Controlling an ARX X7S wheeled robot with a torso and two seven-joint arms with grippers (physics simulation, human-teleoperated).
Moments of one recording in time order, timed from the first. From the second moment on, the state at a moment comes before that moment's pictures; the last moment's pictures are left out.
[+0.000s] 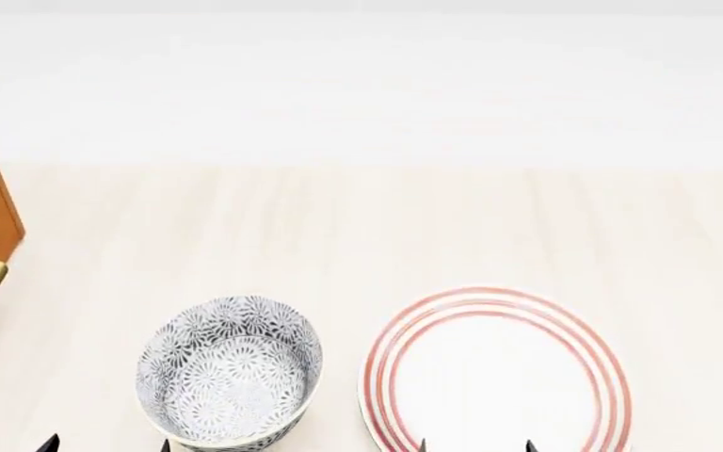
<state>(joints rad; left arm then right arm) -0.02 -0.17 0.23 -0.01 -0.17 -0.03 -0.22 0.01 0.18 -0.22 0.00 0.19 -0.04 0.19</state>
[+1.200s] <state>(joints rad) -0.03 -0.21 0.28 -0.01 -0.18 -0.03 -0.25 0.01 0.21 -0.26 0.00 0.22 -0.05 0.21</state>
